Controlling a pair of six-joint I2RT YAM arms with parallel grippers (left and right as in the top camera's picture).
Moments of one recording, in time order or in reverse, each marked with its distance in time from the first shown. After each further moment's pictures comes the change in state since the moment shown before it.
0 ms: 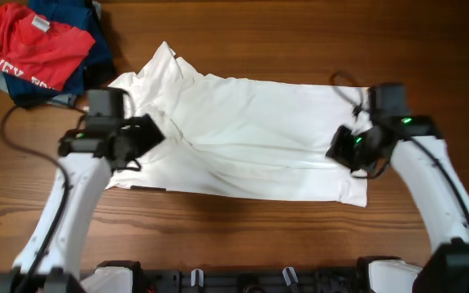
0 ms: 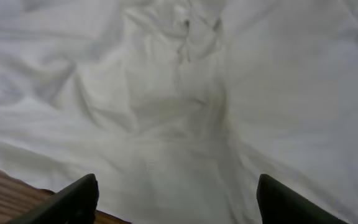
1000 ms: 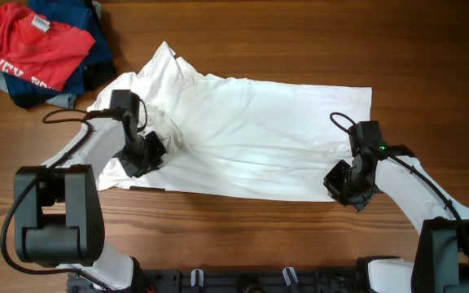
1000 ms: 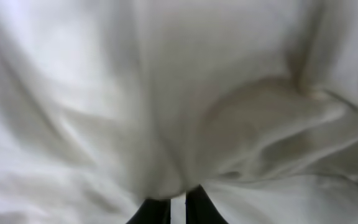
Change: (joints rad) left arm 0.069 0.394 0.019 -0.010 0.114 0.077; right arm 0.000 0.042 -0.260 0.129 0.135 0.340
